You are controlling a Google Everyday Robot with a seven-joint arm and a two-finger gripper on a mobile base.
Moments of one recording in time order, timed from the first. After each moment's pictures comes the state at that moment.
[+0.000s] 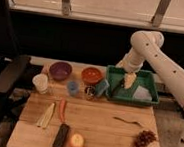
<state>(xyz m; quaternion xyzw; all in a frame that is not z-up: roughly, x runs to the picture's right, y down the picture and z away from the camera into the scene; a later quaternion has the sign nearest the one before) 0.185 -0.016 0.775 -0.28 -0.12 -0.13 0.94</state>
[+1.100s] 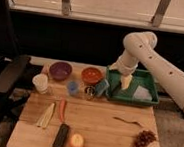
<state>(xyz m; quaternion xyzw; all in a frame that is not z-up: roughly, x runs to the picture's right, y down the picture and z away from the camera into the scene) 0.137 0.004 0.760 -0.26 -0.15 -0.28 0.91</state>
